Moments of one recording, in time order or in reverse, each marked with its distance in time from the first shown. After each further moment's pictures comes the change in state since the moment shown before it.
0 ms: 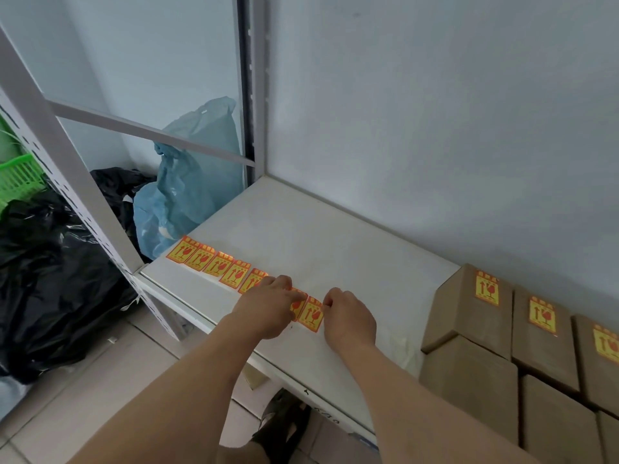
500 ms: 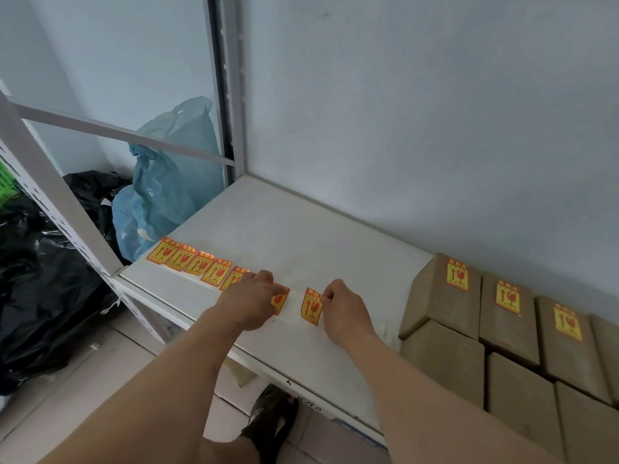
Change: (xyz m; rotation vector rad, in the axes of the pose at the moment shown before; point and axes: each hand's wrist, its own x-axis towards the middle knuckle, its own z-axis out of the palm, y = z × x) left_hand 0.000 0.004 -0.010 -0.029 -0.082 -0.017; right_hand -0.012 0.022 -0.026 0.277 -0.059 0.065
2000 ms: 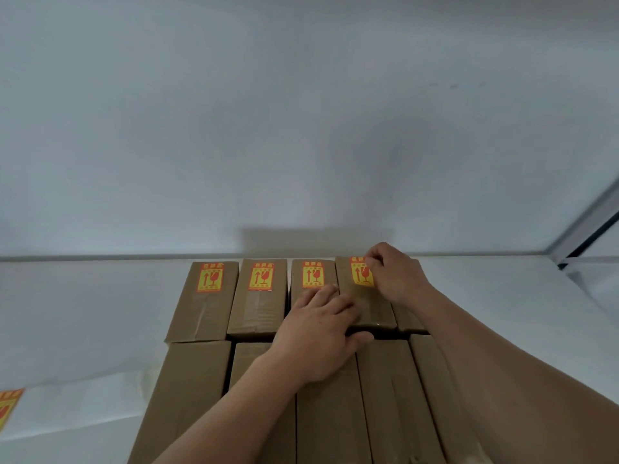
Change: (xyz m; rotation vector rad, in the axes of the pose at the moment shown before) left_hand 0.023 0.439 0.018 0.093 0.190 0.793; right_hand -0.085 0.321 -0.294 0.022 0.429 0.258
